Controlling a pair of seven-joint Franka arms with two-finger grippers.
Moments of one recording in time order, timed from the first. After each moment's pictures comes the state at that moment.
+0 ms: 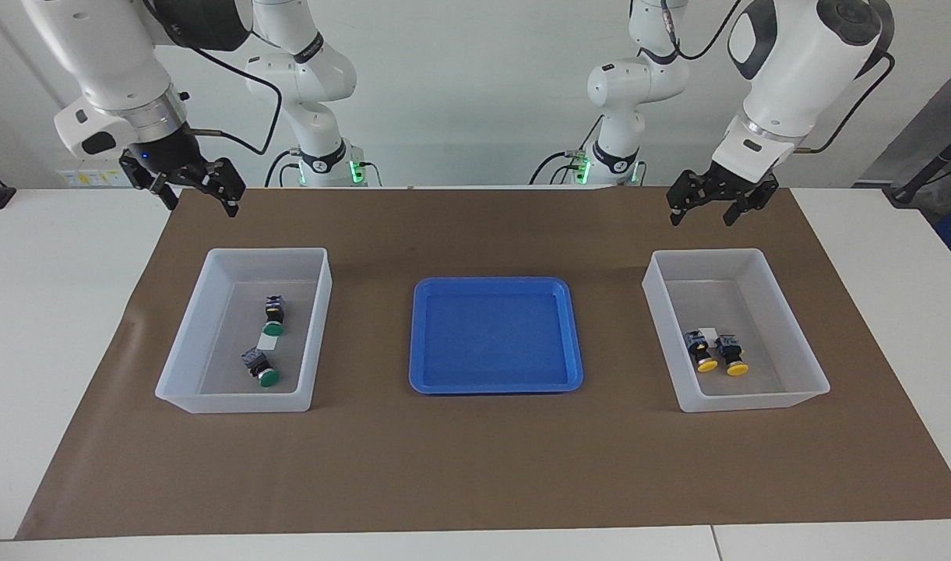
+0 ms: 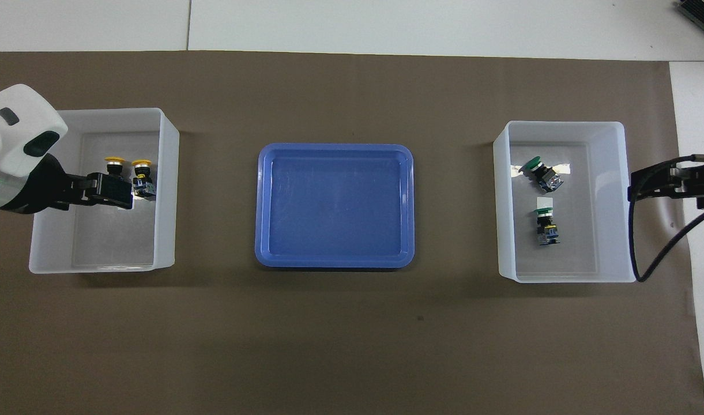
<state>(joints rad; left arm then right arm) 0.17 -0.06 -0.30 -1.72 -0.07 1.64 -0.07 0.03 -0.02 -0.06 -1.60 -0.05 1.54 0.12</state>
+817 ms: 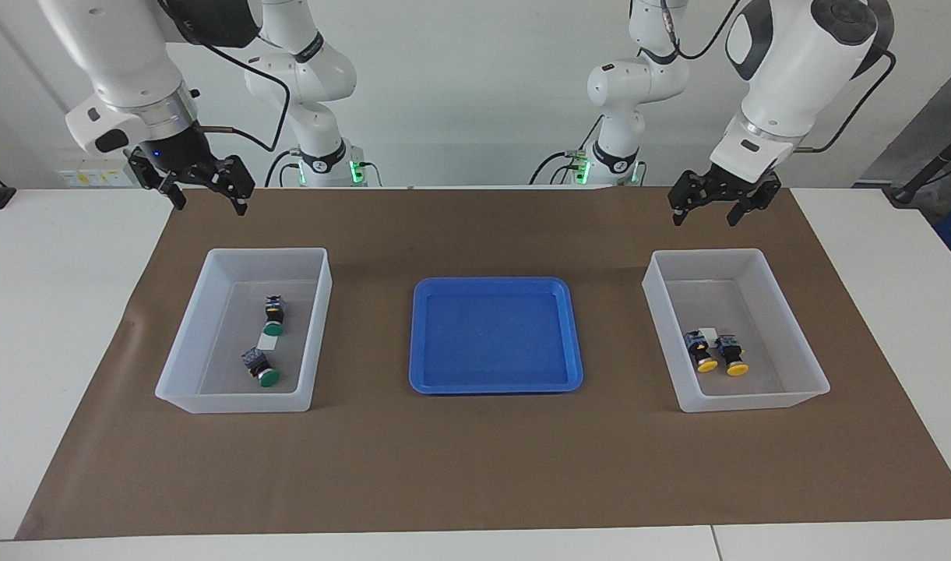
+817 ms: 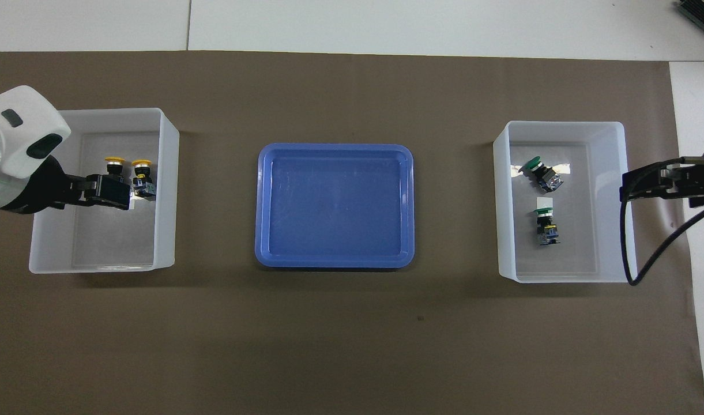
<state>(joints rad) 0.17 -0.06 -0.31 -1.72 -0.03 1.64 -0.05 0.06 -0.02 -0.06 -1.60 -0.05 1.54 0.11</state>
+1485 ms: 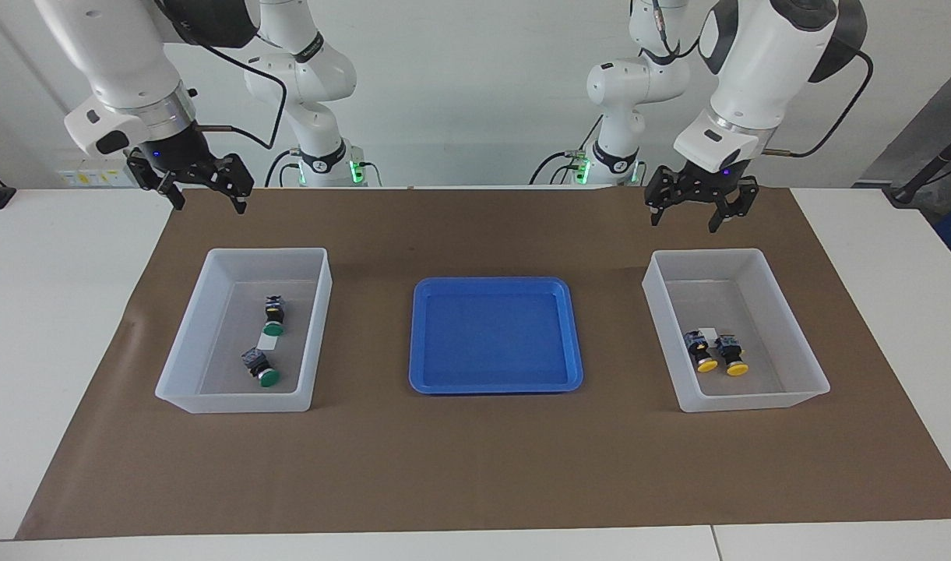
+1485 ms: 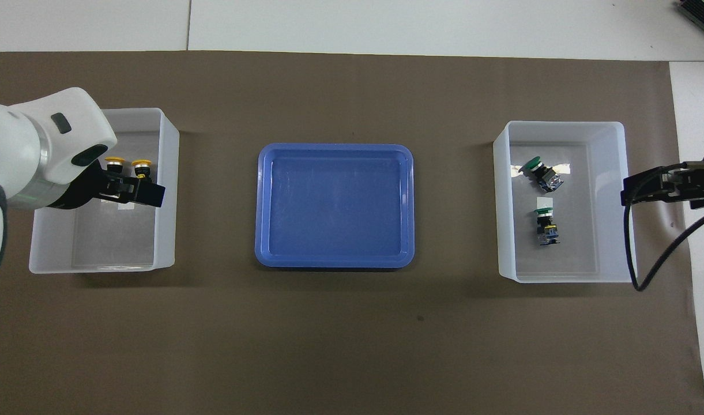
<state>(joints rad) 0.08 -0.06 -0.32 -1.71 -0.03 1.71 0.03 0.06 -0.02 -0.06 -1.60 -0.05 1.53 0.07</state>
